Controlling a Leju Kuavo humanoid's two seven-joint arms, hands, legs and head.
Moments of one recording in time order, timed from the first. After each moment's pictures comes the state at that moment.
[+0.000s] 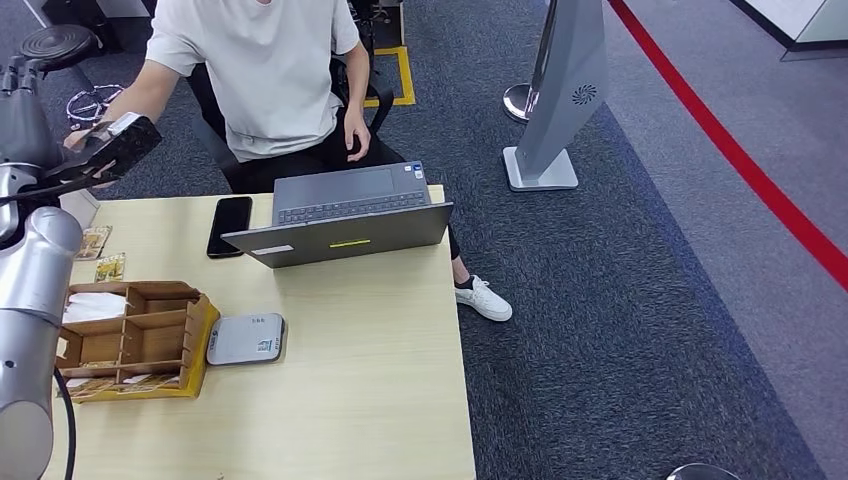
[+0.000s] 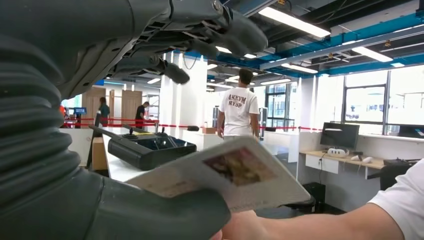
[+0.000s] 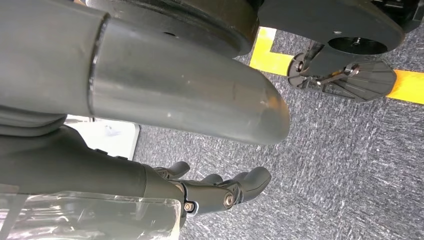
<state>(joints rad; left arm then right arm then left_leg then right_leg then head) -1.05 0.14 -0.08 -0.57 -1.30 0.28 -0.04 -0.15 0.16 -0.97 -0.19 1.40 -0.11 0.04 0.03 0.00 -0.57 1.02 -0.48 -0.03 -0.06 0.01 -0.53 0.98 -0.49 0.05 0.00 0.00</state>
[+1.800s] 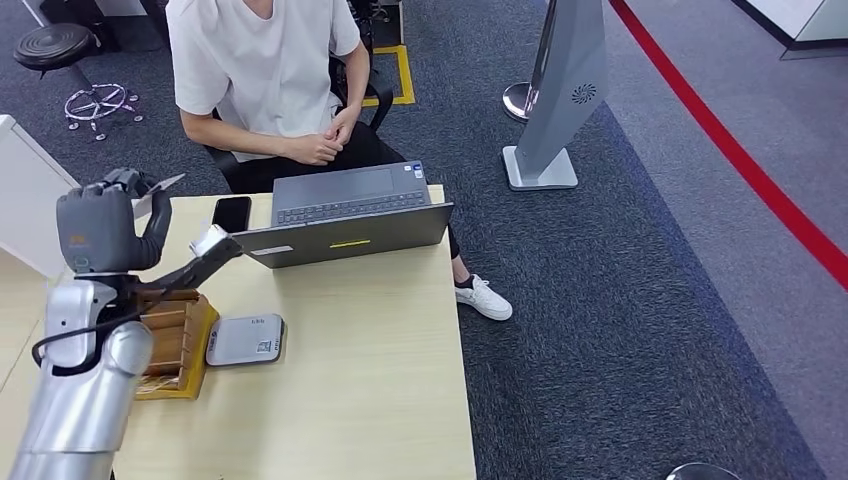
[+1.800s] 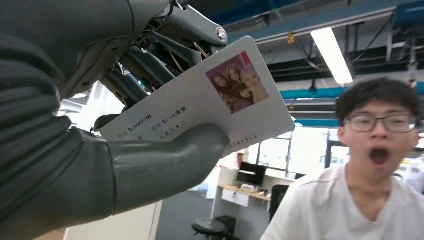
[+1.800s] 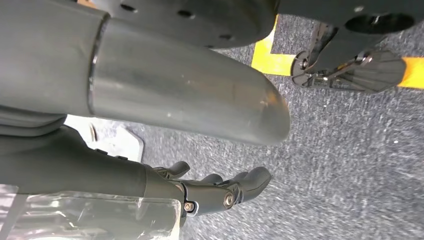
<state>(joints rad) -0.48 0.13 -0.31 -1.26 -1.14 0.41 -0.13 -0.11 0.15 -1.02 -0.19 1.35 -0.16 0.01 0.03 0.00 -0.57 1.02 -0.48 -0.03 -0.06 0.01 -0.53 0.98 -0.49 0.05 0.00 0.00</state>
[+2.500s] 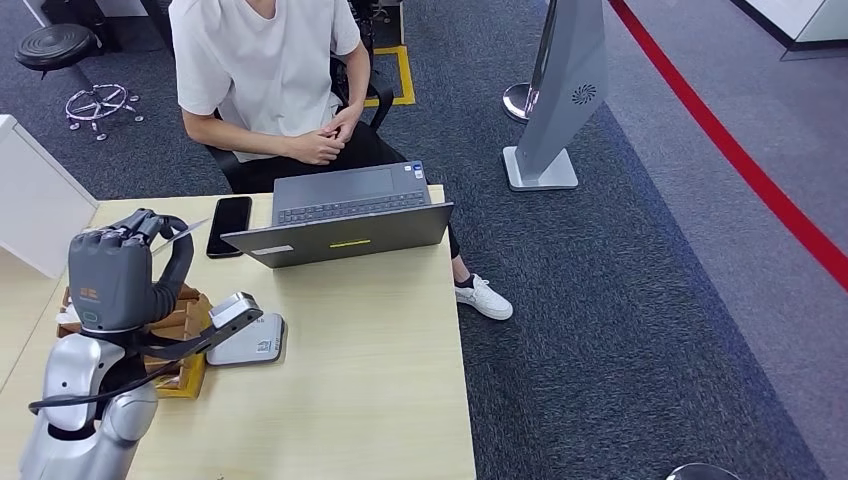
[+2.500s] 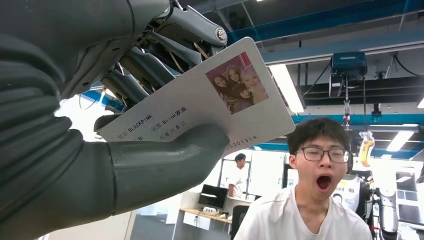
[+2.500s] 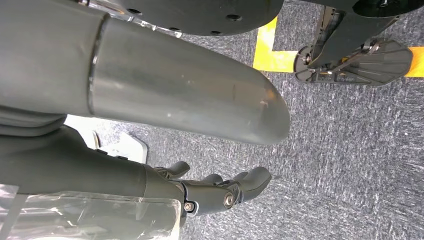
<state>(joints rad) -0.30 0.19 -0.40 -1.54 -1.15 0.42 -0.13 -0.10 0.14 -1.05 -0.19 1.35 -0.16 0.01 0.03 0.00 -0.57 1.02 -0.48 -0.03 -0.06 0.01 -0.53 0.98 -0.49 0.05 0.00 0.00</state>
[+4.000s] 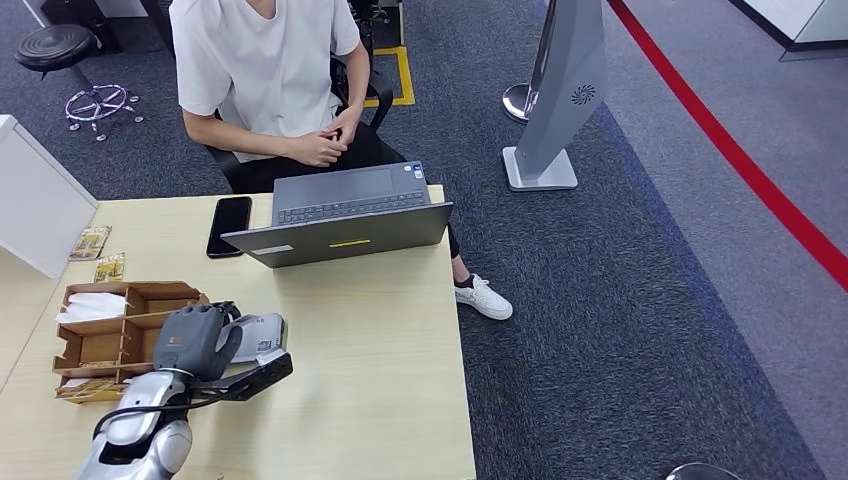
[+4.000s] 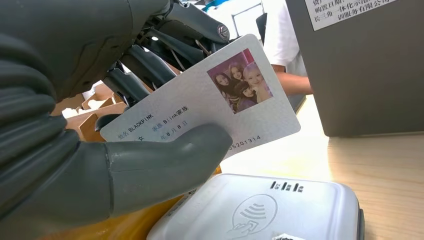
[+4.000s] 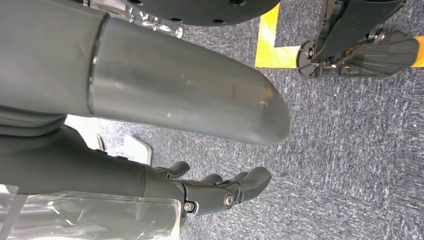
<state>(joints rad) -0.24 0.17 -0.45 -1.20 -1.15 0.12 -0.01 -0.10 0.14 -1.08 -0.19 1.35 -0.18 0.02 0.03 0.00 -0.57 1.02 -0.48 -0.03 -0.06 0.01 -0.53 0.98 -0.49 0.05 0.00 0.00</state>
